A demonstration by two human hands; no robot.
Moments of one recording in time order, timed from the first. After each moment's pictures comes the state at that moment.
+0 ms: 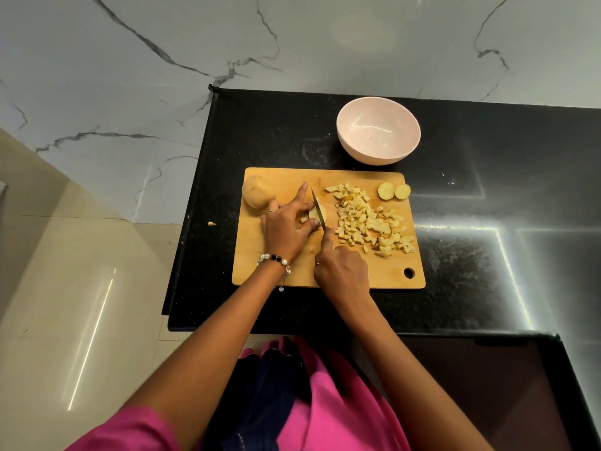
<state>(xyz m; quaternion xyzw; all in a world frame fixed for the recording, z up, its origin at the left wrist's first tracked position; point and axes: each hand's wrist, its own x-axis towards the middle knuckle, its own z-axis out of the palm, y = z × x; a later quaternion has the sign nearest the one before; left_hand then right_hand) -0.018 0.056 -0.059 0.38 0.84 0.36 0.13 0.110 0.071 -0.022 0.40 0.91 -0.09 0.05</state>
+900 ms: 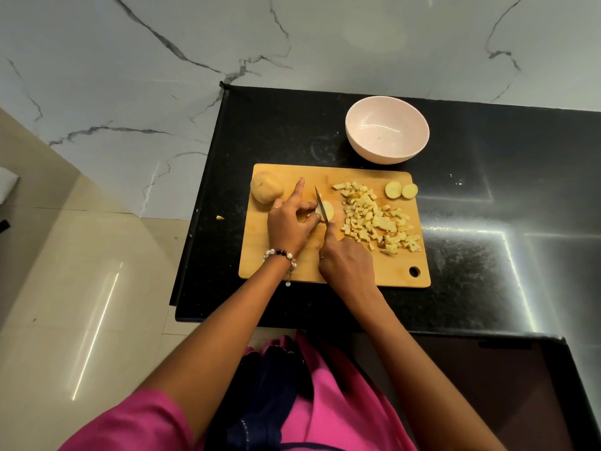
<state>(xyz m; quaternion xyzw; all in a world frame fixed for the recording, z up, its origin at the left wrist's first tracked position) -0.018 0.053 -0.063 0.36 0.81 0.45 0.09 0.106 0.074 -0.013 0.37 0.92 -0.07 0.04</state>
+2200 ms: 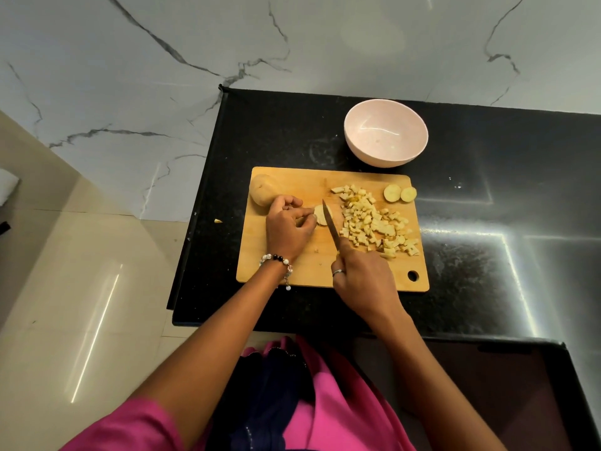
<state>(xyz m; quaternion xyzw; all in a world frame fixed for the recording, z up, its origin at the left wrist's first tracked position) -0.017 0.053 -0.063 0.34 0.81 0.46 0.08 0.140 0.078 0.004 0.37 0.91 -0.20 0.00</state>
